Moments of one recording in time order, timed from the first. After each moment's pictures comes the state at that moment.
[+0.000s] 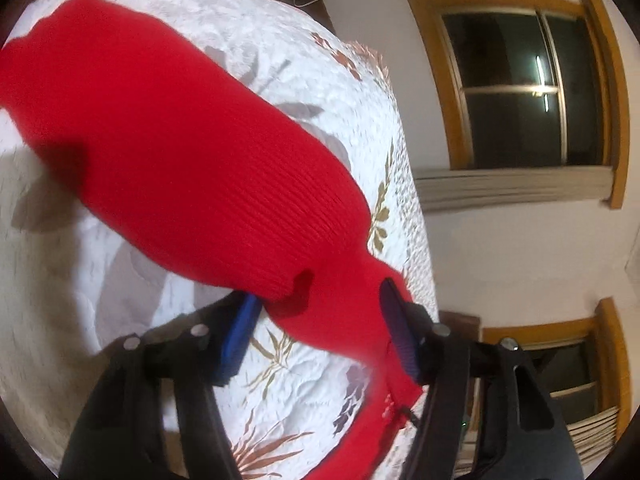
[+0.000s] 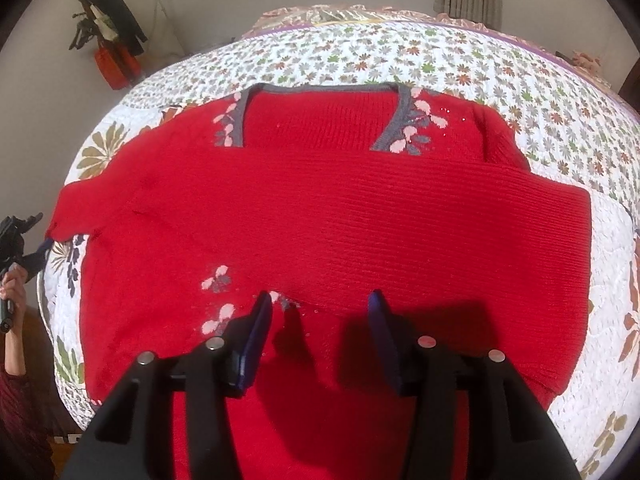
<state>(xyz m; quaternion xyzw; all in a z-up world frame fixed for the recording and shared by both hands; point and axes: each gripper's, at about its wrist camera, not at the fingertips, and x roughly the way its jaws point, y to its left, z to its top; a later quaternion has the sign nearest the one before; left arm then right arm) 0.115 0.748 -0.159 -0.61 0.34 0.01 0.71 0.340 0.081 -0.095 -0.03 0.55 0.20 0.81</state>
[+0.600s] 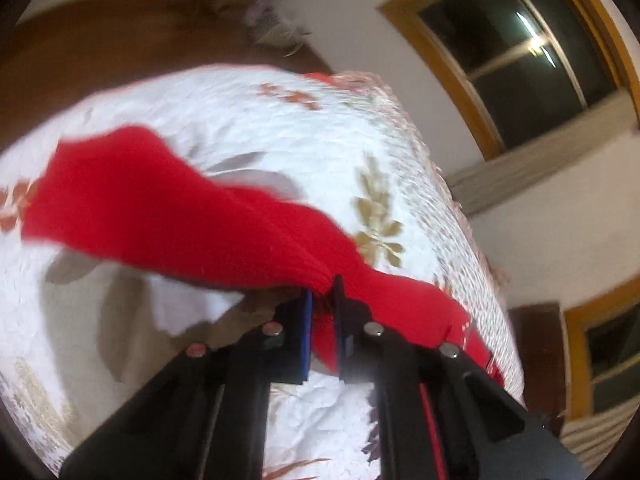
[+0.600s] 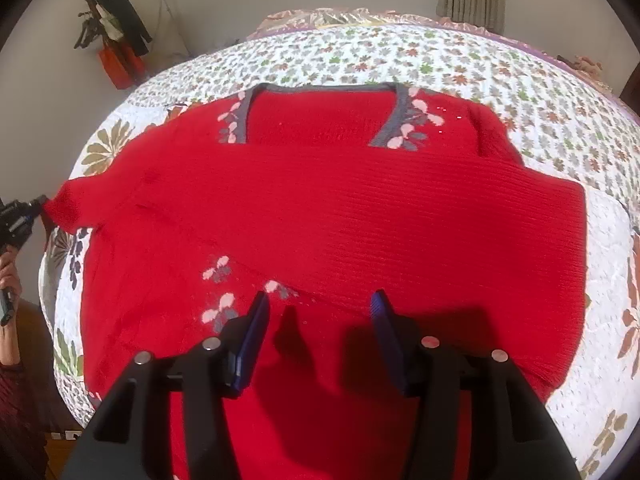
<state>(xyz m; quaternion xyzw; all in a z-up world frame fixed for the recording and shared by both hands) 0.150 0.684 -0.077 -0.43 0.36 0.09 0.83 0.333 0.073 -0.092 -0.03 0.55 0.21 0.81</state>
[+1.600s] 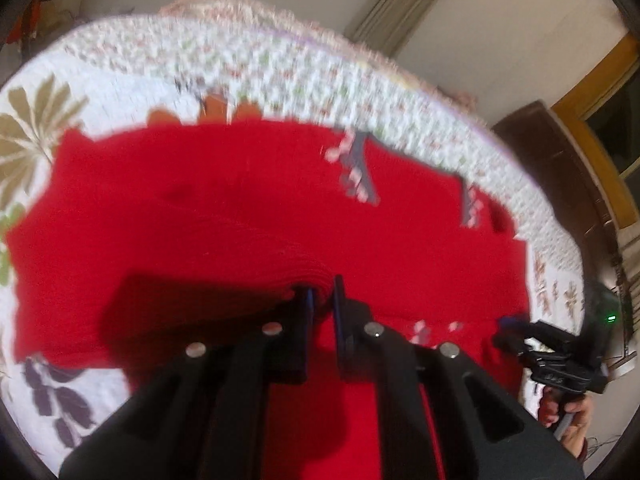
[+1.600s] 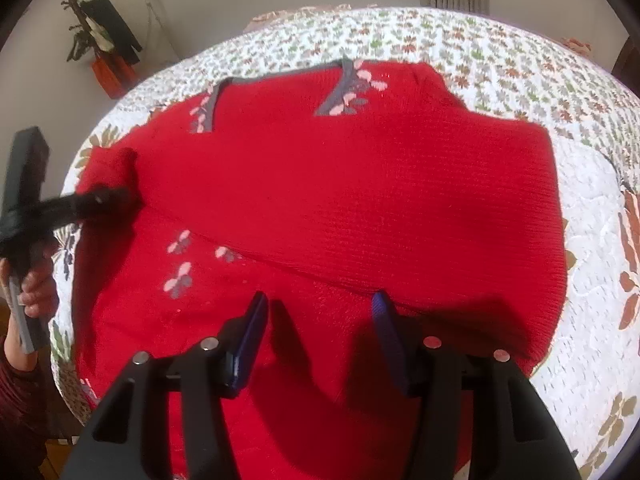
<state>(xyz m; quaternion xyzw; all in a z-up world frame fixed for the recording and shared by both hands) 0.291 0.408 -0.118 -0.22 0.52 -0.09 0.82 0.326 0.032 -0.110 -0.01 0.55 0.20 0.81</state>
